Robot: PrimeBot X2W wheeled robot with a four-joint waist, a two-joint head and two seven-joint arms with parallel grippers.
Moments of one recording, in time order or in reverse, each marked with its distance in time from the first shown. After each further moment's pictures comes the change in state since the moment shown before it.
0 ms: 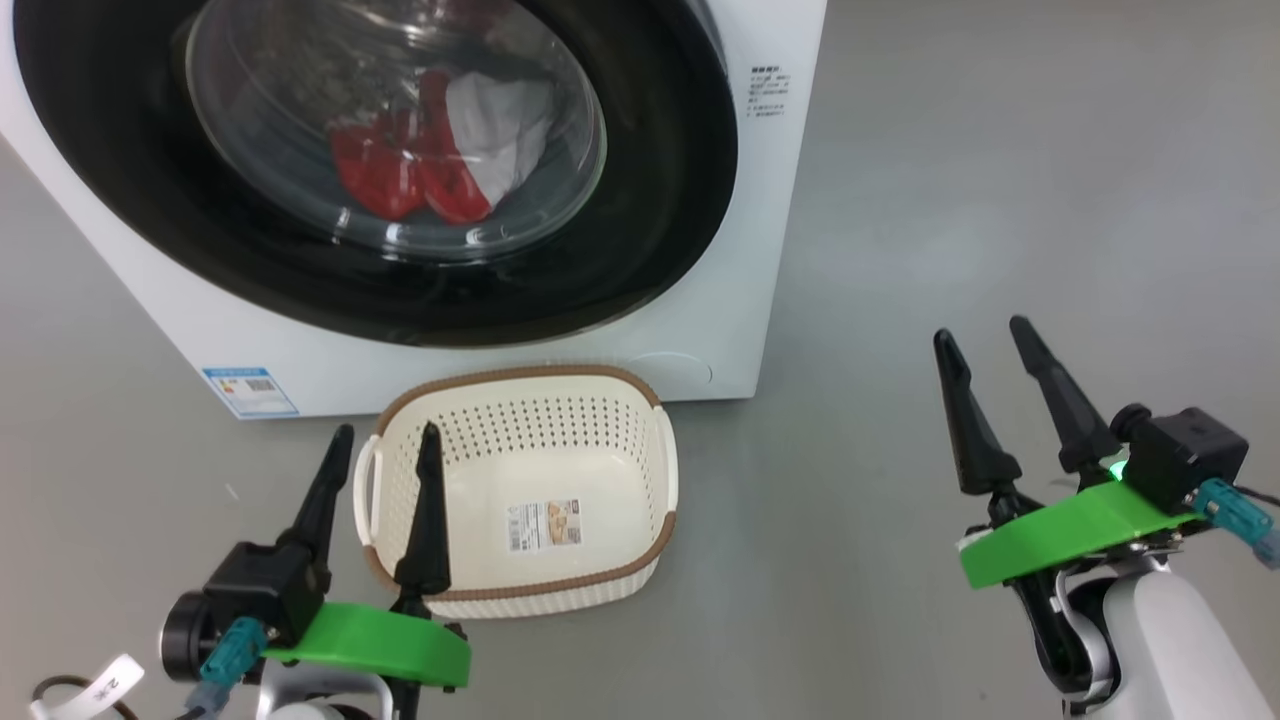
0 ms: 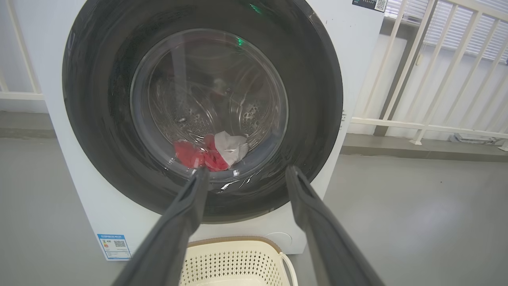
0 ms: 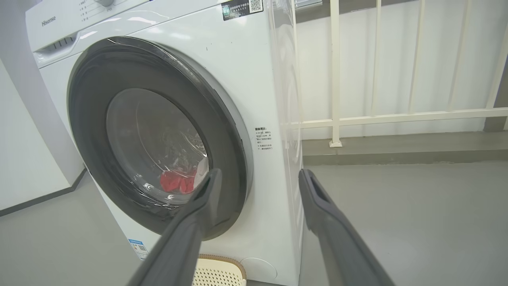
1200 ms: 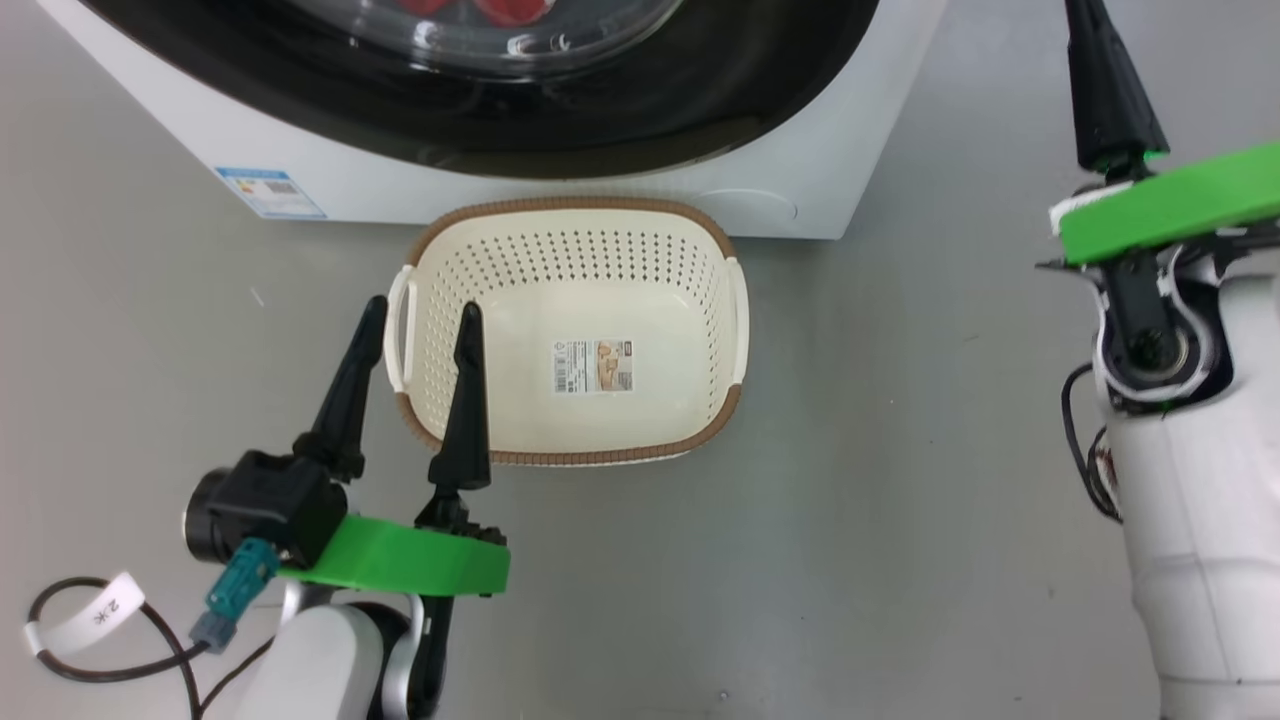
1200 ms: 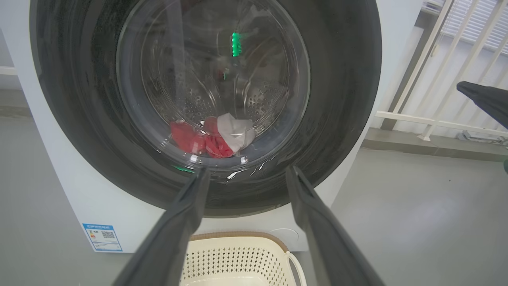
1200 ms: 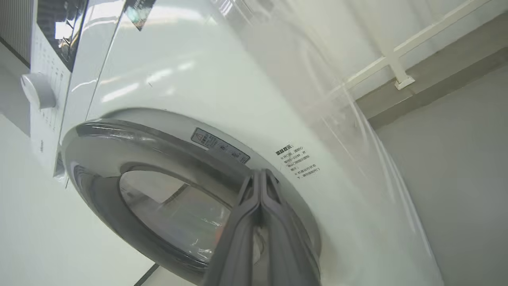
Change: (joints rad) left arm -0.163 -0.031 -0.047 -0.022 -0.010 -0.028 -0.046; right arm -0.481 -0.013 -0.059 0.163 0.501 0.000 0.129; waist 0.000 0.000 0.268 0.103
